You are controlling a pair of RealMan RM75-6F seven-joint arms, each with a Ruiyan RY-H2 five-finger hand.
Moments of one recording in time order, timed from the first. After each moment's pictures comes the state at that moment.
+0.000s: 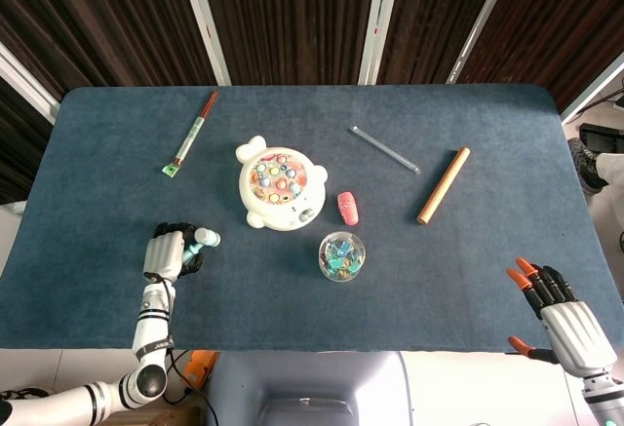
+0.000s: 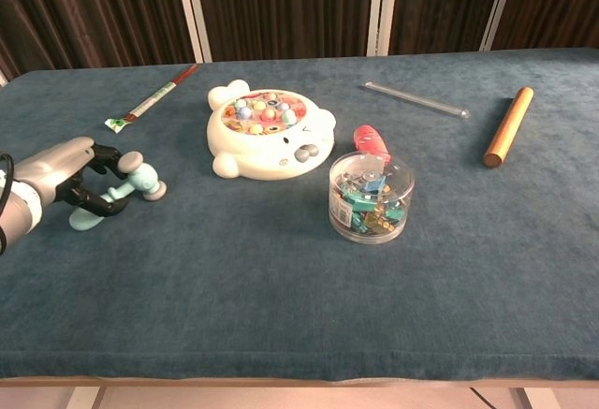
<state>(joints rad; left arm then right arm) -0.55 -1.74 -0.31 -1.37 0.82 1.13 0.46 0.06 -1.02 -0.09 -1.60 -1.69 1.45 0.08</state>
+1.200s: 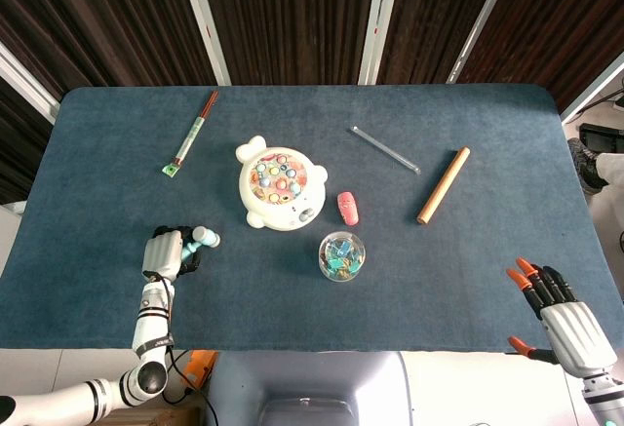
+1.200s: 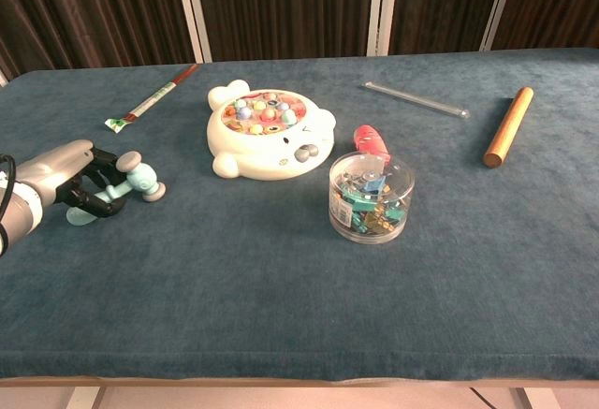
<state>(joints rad) -0.57 -1.74 -0.29 -1.35 0.78 1.13 0.44 0.06 -1.02 -0.09 -1.60 -1.69 1.46 0.08</state>
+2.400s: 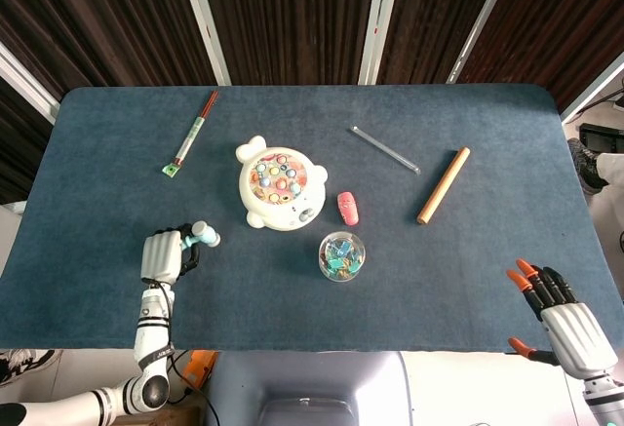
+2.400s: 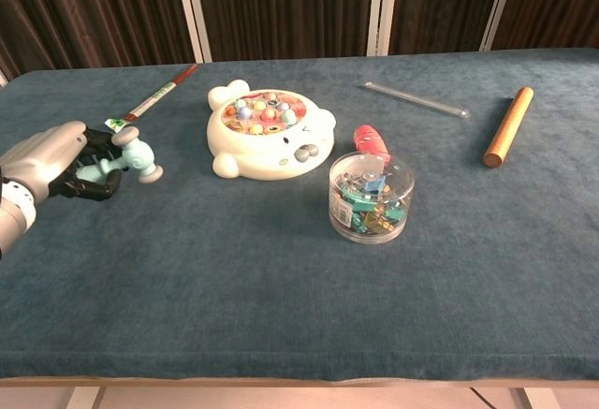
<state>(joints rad) -0.53 -1.80 -0.24 -1.27 1.01 1.28 0.33 0.05 -1.02 -0.09 -1.60 -1.70 1.46 0.08</state>
